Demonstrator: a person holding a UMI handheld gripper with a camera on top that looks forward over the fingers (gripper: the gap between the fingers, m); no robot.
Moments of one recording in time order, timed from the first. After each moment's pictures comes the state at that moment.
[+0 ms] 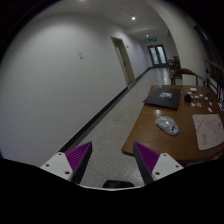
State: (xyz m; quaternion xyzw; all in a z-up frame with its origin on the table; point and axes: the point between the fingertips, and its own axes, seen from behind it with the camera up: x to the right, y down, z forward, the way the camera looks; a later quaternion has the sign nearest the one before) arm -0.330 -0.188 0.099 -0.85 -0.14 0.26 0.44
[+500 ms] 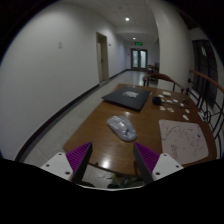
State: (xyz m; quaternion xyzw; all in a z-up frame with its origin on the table) arm -0.195 -0.088 0.026 -0.87 -0.12 0.08 0.46
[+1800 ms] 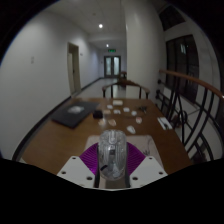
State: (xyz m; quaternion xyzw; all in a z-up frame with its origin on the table) arm 0.056 -0.007 0.073 -0.86 -0.01 0.01 0.51
